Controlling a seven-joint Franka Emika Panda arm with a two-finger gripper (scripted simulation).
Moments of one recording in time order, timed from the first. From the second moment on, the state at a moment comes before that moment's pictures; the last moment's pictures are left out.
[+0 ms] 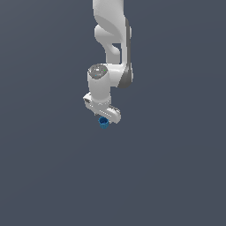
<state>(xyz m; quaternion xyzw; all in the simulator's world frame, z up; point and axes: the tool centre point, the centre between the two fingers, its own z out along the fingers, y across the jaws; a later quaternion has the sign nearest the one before) -0.070 -0.054 0.096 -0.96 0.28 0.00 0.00</state>
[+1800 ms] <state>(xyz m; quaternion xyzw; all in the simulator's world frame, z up) -0.076 -0.054 0.041 -0.95 0.30 0.00 0.00</state>
